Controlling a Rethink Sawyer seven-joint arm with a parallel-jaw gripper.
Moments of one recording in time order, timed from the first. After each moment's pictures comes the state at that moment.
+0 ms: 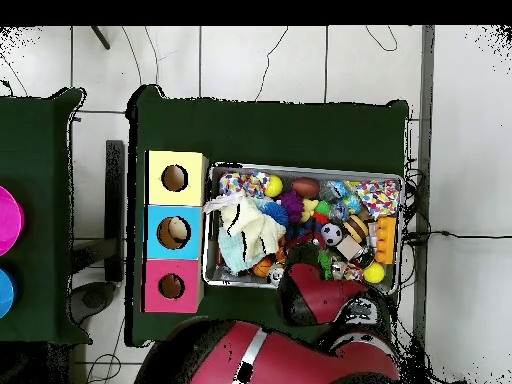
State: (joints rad) arm -0.23 -0.29 -0.33 1.74 -0.46 -0.62 1.35
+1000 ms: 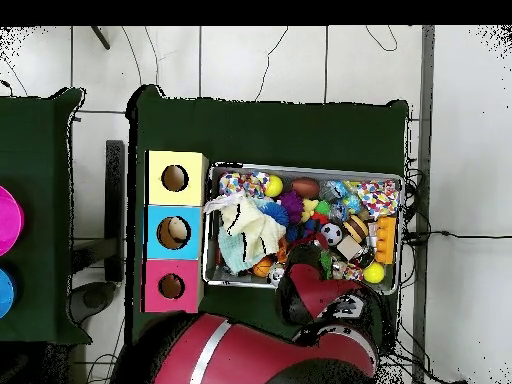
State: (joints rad) arm -0.17 -0.23 -0.41 1.71 -0.43 -0.62 1.35
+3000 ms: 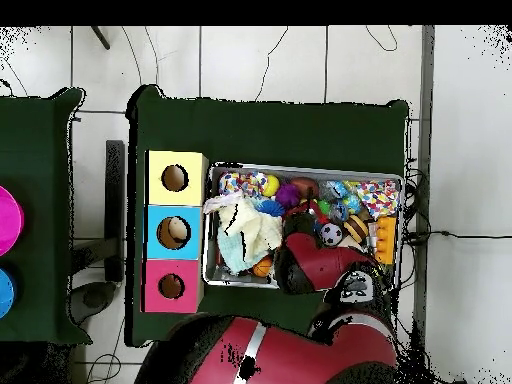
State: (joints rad) arm -0.23 -0.28 -0.26 1.57 -0.49 -0.52 1.35
